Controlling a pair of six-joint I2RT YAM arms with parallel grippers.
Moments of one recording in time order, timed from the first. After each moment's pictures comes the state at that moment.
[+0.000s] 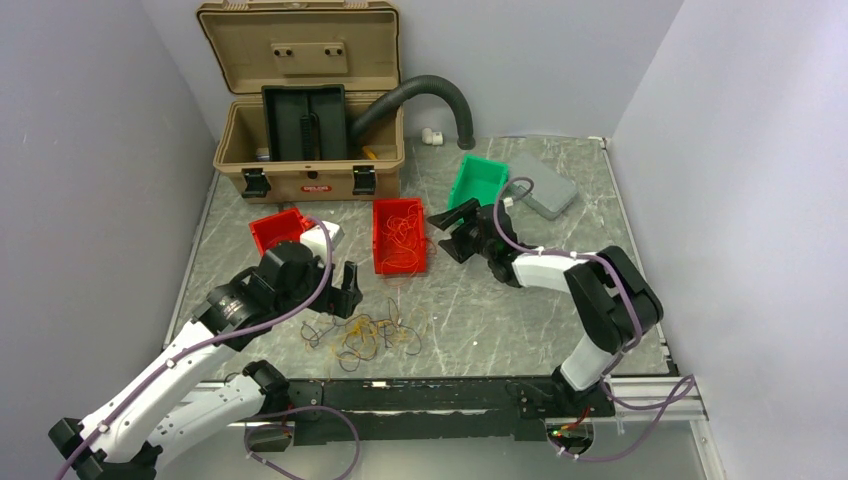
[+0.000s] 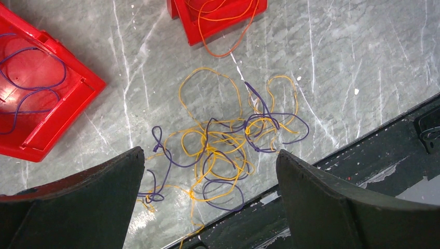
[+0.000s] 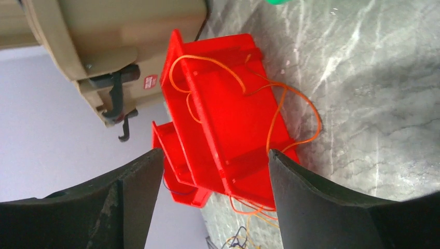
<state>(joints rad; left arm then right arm) -0.69 0.75 0.85 -0.77 -0.07 -0.32 0.51 1.63 0.75 0.42 -0.08 1.37</state>
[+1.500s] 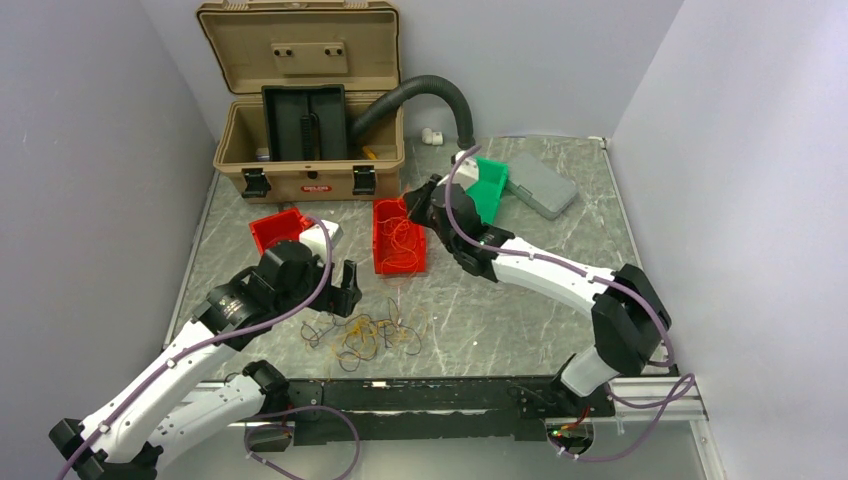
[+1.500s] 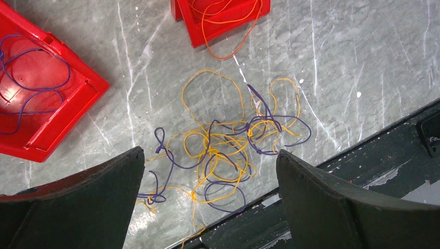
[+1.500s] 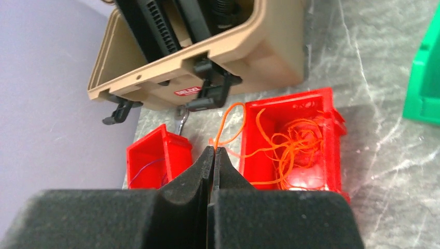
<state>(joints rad) -0.68 0.75 0.85 -0.77 -0.08 -0.32 0.80 1.55 1.07 0.21 0.40 0.84</state>
